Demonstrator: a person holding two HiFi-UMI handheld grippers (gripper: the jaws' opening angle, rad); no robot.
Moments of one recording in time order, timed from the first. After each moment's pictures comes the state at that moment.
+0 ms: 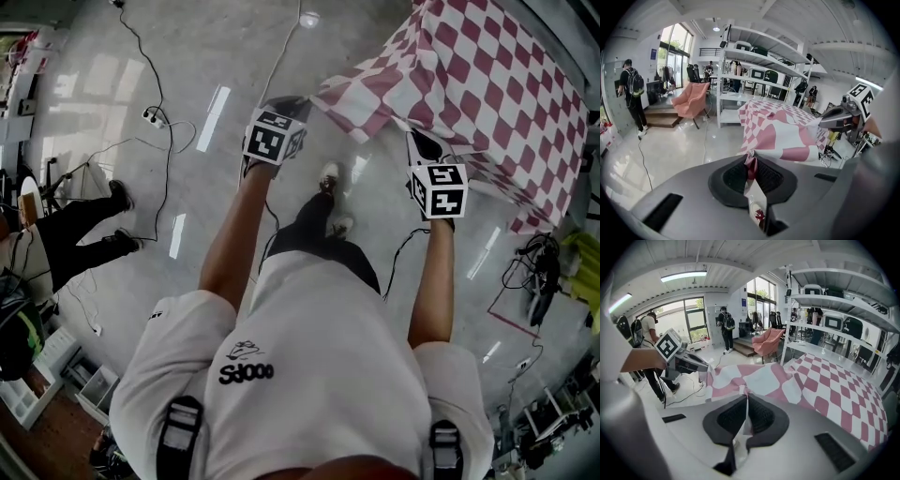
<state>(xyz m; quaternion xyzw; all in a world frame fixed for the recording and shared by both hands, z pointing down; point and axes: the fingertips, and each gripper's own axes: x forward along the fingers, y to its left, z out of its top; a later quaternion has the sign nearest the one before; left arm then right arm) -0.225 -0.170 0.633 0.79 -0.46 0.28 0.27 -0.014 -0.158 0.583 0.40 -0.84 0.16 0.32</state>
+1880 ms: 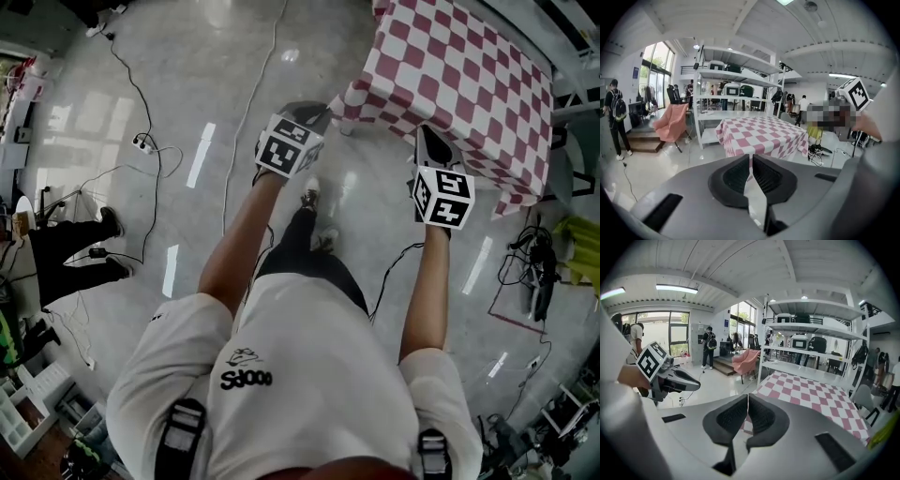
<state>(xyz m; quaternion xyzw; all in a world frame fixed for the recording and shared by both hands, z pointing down) -0.092 -0.102 0.543 0.87 -0.40 0.24 0.17 0.083 -0.088 0.481 0.54 -0.81 0.10 0.22</state>
